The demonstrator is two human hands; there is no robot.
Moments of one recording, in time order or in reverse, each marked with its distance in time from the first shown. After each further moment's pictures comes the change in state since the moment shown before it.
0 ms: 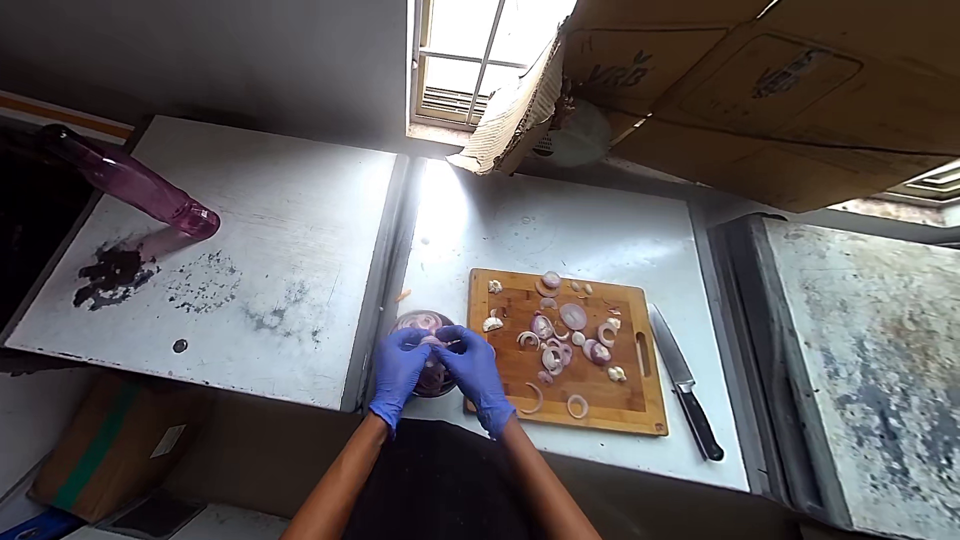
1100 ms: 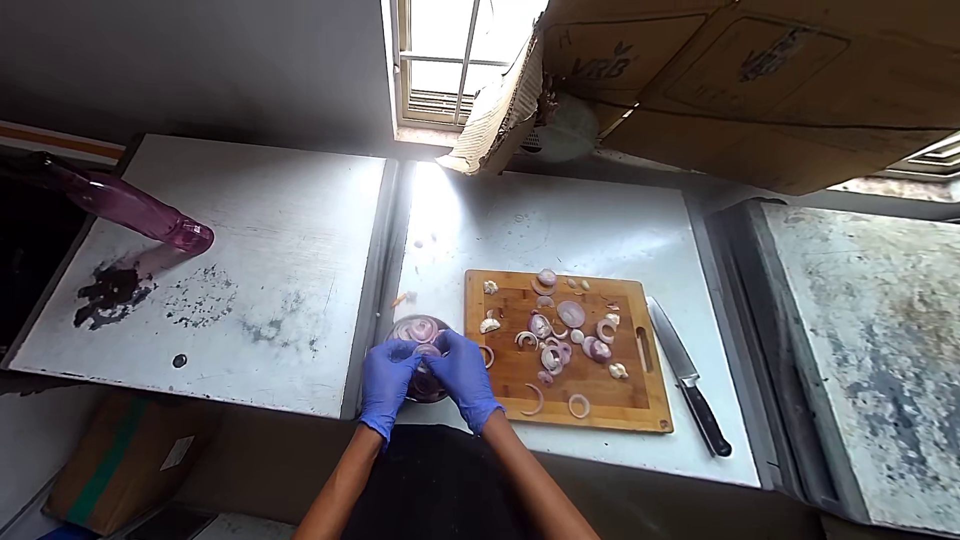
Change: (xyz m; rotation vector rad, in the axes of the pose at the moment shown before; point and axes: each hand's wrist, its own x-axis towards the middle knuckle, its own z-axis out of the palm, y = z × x) left_hand -0.002 -0.003 -0.008 0.062 0.015 -0.070; right_hand 0.006 -0.025 0.003 -0.331 -0.100 0.170
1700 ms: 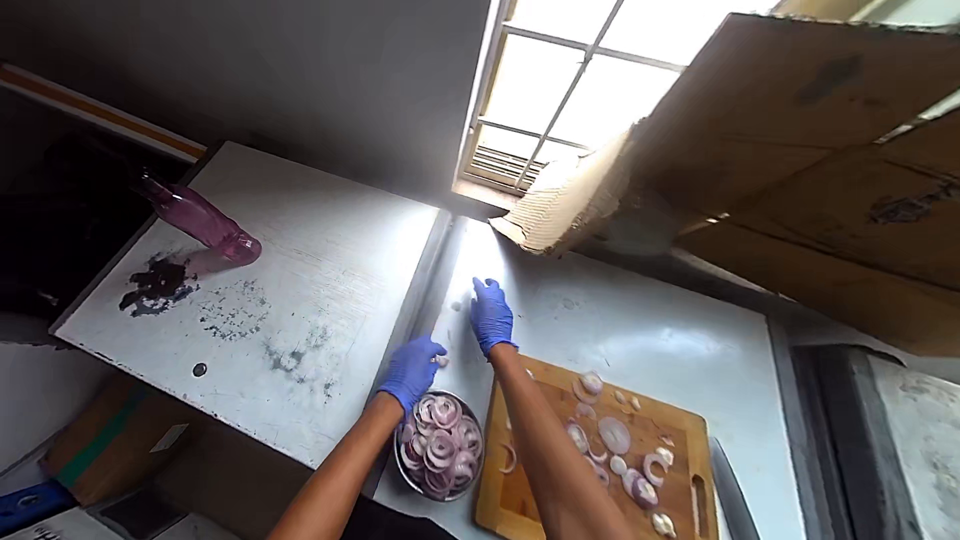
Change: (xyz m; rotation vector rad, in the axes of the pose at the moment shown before) left_hand 0.136 0.046 -0.007 0.723 -0.325 0.260; right_hand 0.240 -0.059 -0.038 -0.332 0.340 -0.334
